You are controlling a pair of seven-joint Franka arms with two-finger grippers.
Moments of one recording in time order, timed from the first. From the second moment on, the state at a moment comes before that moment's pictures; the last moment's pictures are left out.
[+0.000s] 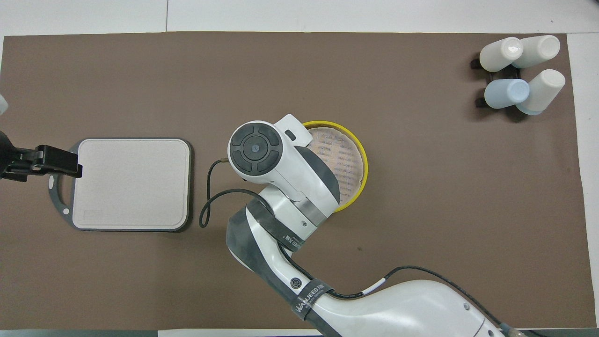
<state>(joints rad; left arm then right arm) -0.20 -0.09 0.12 -1.67 -0.01 1.49 -0.06 0.68 0.52 0.04 -1.44 -0.06 2.03 0.80</state>
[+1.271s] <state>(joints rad) -0.20 -0.09 0.12 -1.67 -0.01 1.50 -0.06 0.18 0.24 0.01 -1.43 -0.06 1.69 0.11</state>
